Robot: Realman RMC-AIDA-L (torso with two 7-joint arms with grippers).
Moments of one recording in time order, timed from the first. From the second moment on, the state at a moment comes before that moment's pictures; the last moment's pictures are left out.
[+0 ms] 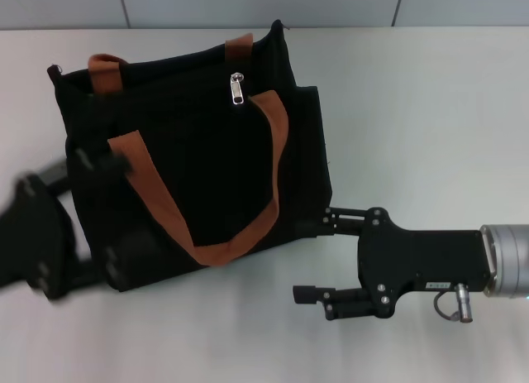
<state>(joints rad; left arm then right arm) -0.26 -2.03 0.72 0.56 1.66 2.01 -0.90 0.49 2.08 -1.06 -0.40 -1.70 -1.67 0.90</state>
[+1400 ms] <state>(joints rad) -0.26 -2.01 0.86 0.48 1.82 1.85 -0.84 0.50 2.08 -1.08 -0.31 -1.70 -1.65 0.81</state>
